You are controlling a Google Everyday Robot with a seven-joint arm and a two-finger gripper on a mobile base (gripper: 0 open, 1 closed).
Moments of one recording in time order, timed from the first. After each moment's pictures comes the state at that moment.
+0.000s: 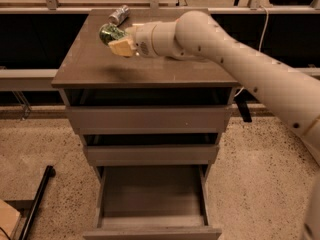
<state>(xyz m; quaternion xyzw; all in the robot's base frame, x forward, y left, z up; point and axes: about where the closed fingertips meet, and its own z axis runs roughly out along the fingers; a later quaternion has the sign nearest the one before) 0.734 0.098 0.923 -0.41 0.69 0.25 0.55</state>
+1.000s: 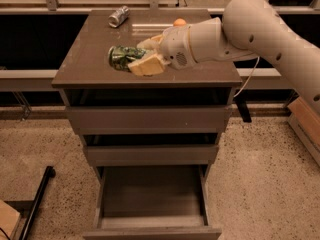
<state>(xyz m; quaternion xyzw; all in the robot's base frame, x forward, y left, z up) 0.616 0.040 0.930 -0.54 0.64 0.29 0.46</state>
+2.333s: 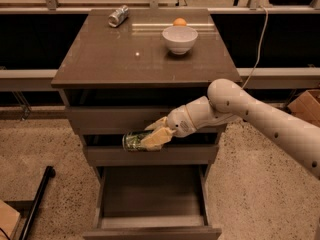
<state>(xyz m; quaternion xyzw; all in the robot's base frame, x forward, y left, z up) 0.554 0.021 0.693 -0.49 0.71 0.45 0.24</state>
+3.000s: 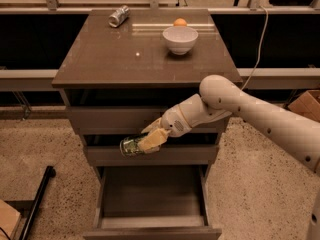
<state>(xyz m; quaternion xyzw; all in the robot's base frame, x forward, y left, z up) 0.551 0.031 0.688 -0.51 0.72 0.43 0.21</state>
